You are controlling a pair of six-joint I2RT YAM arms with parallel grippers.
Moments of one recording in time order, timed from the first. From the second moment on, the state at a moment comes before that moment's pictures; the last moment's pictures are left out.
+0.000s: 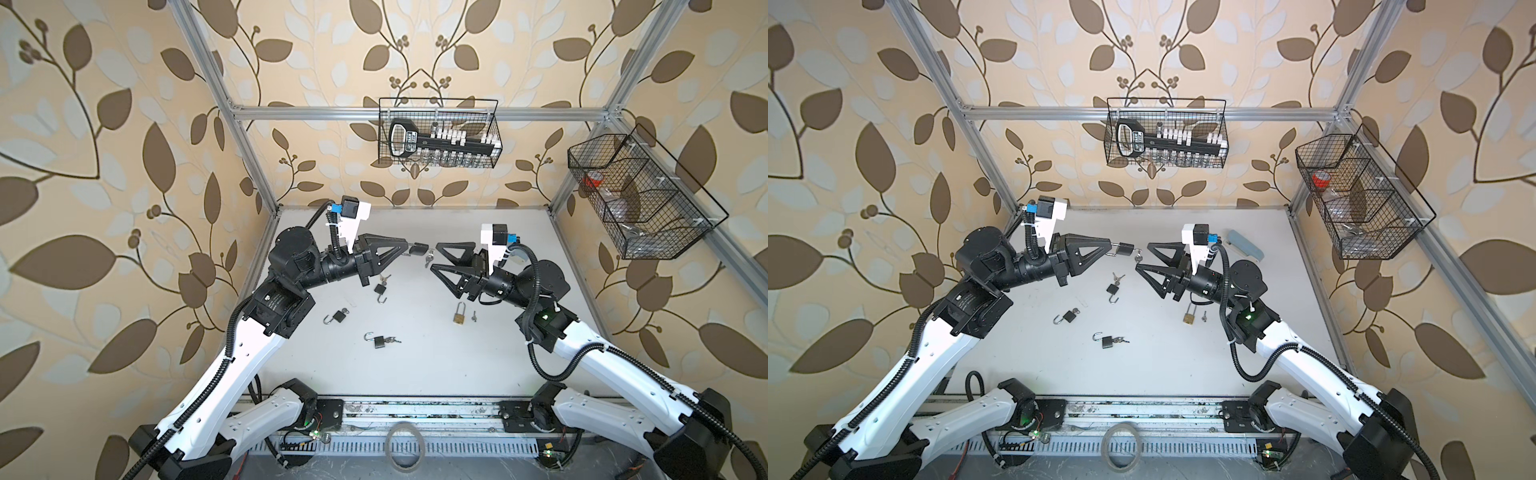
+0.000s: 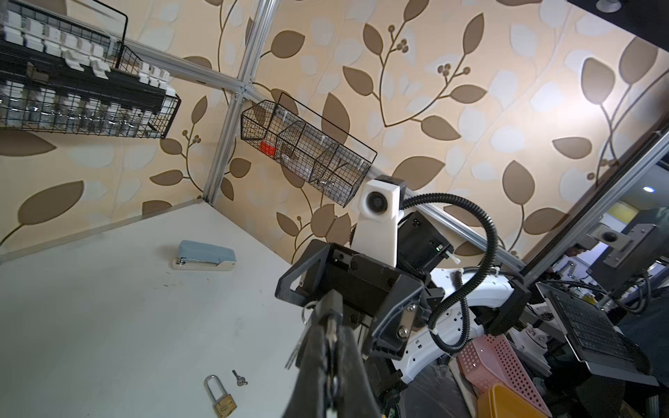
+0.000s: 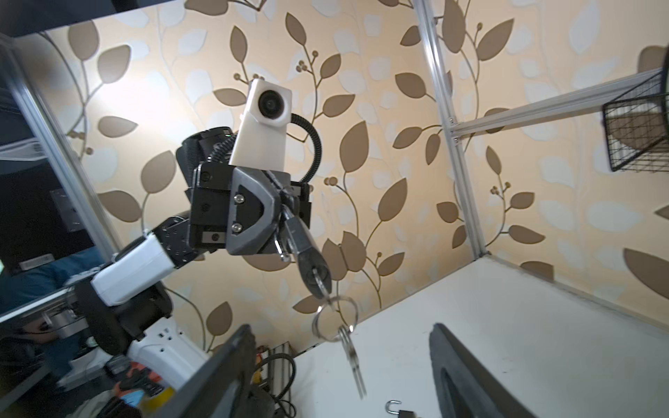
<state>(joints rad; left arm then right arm) -0.50 0.97 1.18 -0.11 0.74 -0.53 0.64 1.04 0.81 0.56 -0.55 0.49</state>
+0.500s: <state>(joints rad) -0.50 0.97 1.18 -0.05 0.82 -0.59 0.74 1.04 0.89 0.56 -0.55 0.42</state>
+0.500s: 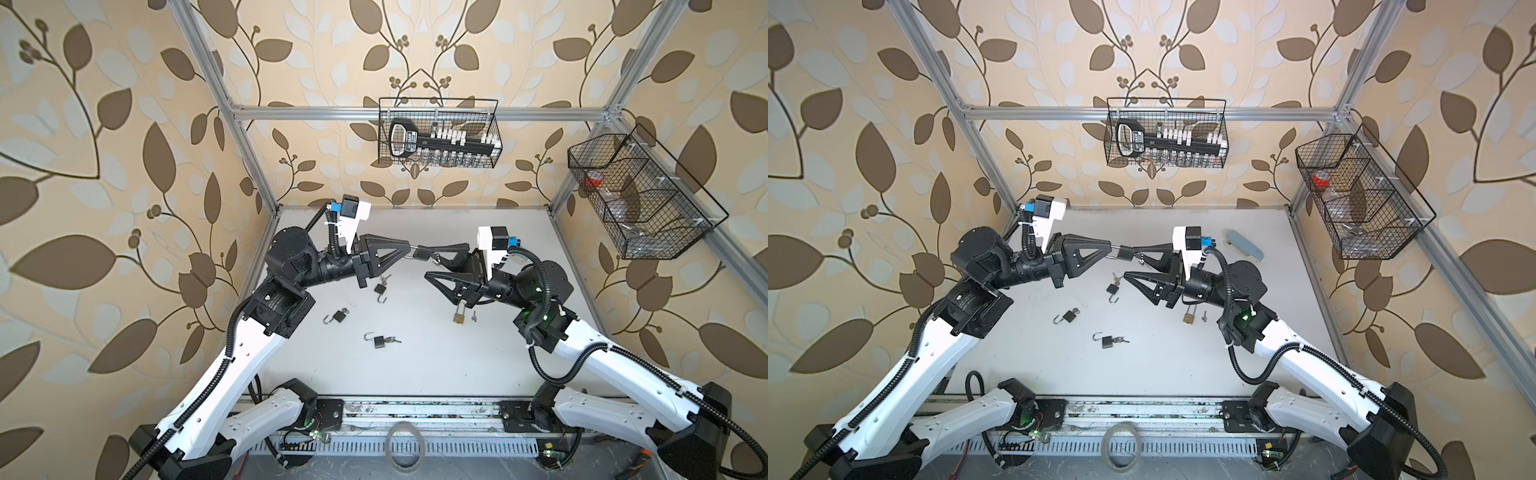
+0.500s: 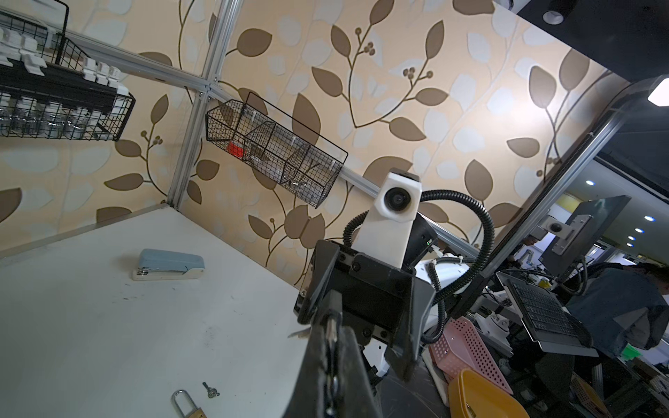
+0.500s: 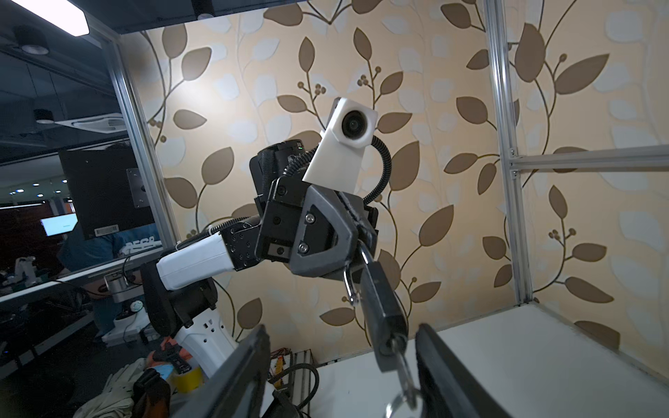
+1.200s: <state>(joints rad) -0.50 0.97 1.18 -0.03 0.86 -0.62 0.75 1.05 0.90 0.55 -0.53 0.49</state>
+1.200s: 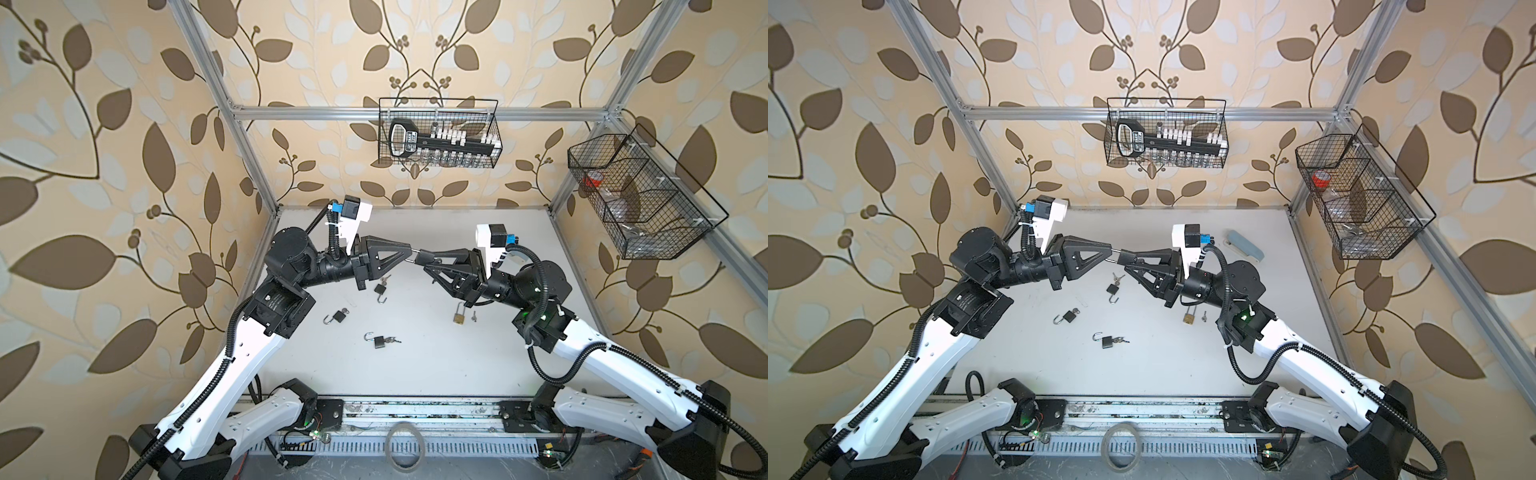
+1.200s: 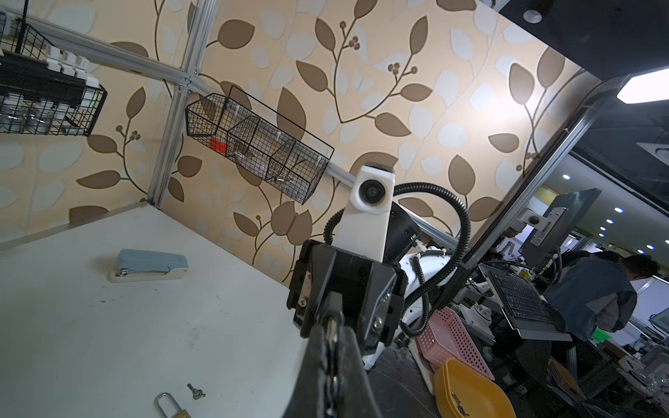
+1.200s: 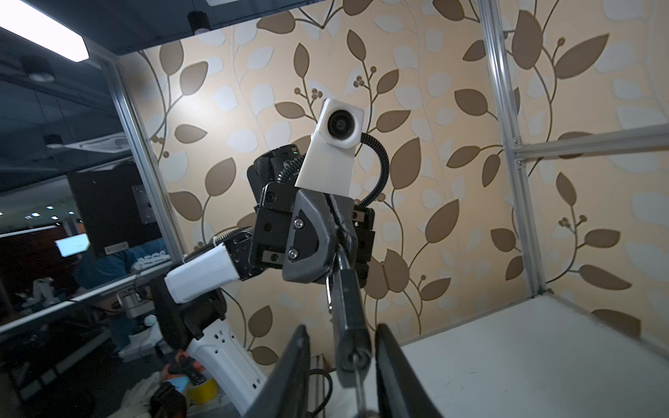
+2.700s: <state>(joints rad) -0.50 0.94 1.14 0.03 0.89 -0.57 0.77 1.10 0.94 0.58 -0.60 0.64</state>
